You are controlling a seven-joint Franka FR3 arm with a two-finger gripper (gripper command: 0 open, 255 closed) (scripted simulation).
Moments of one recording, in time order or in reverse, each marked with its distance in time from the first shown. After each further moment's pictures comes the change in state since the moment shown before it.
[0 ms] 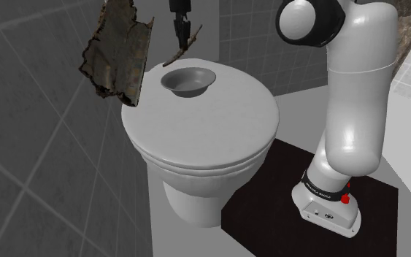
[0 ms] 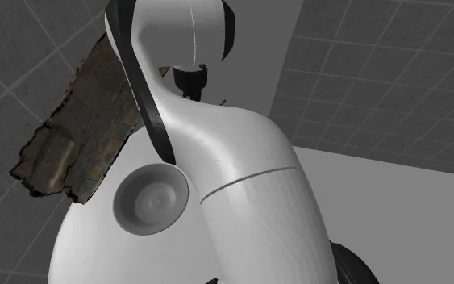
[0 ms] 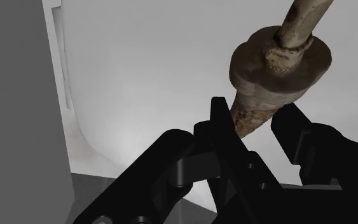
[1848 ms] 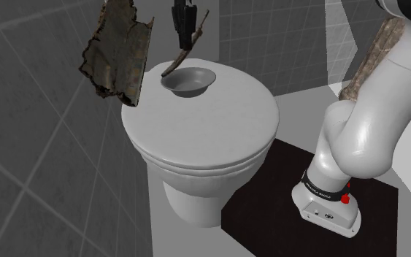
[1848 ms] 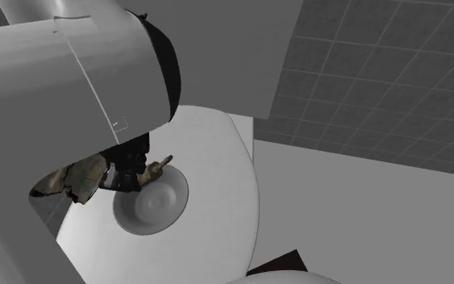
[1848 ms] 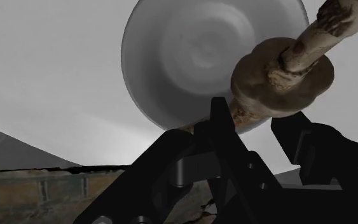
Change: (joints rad) arm 0.221 -0.490 0.163 -0.447 -0.080 0.008 0.361
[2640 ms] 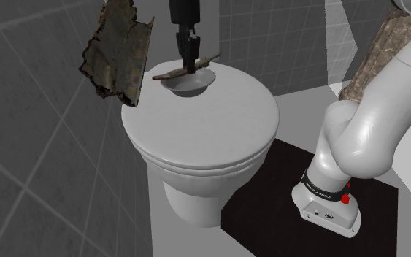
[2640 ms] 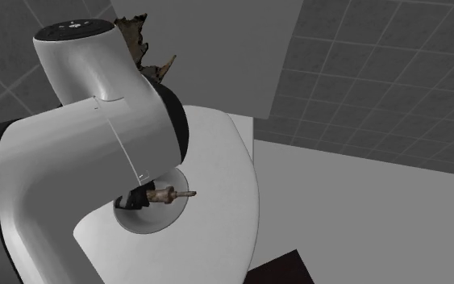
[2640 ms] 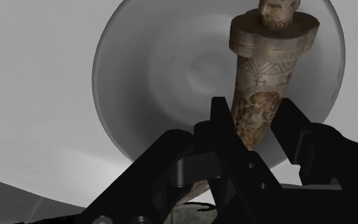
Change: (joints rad) arm 0.002 -0.078 0.012 -0.247 -0.006 0.169 0.001
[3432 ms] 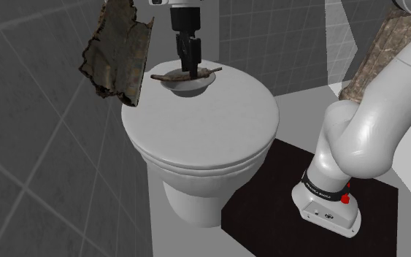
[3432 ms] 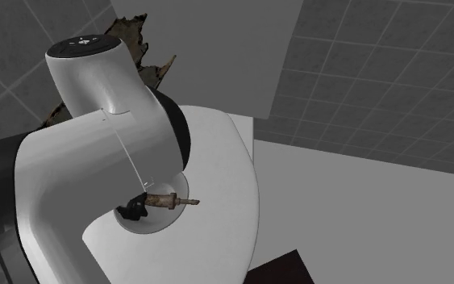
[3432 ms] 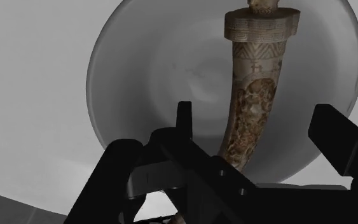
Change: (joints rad) arm 0.000 -0.009 0.000 -0.050 -0.001 0.042 -0.004
